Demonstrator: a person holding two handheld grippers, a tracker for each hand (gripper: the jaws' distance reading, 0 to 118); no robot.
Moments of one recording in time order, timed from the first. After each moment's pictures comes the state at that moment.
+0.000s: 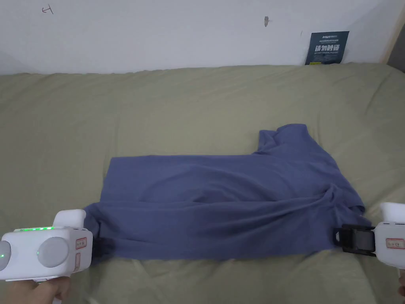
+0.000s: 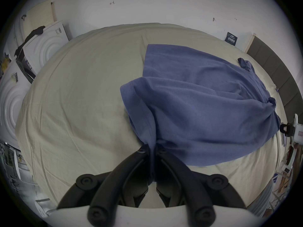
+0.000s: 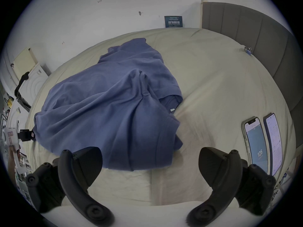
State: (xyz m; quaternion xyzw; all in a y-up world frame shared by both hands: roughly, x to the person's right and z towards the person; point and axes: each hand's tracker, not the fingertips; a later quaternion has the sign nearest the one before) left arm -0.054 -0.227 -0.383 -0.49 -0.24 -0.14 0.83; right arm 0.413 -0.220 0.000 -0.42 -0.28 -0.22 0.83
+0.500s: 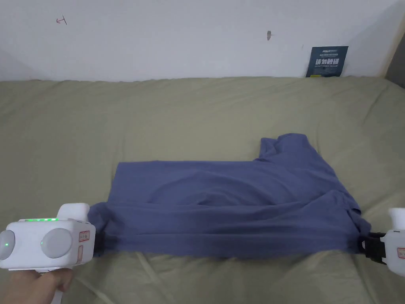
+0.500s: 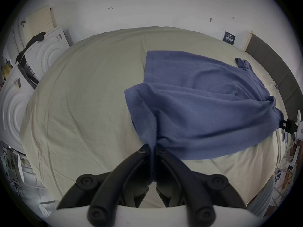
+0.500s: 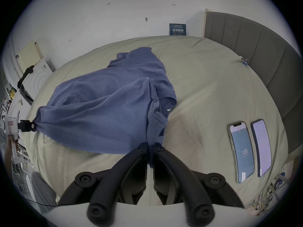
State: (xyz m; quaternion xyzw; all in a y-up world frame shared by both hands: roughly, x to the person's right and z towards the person) left arm -0.065 -0.191 -0.359 -0.47 -0.25 -0.14 0.84; right arm 0.390 -0.193 0.028 -0.41 -0.28 -0.18 0.85
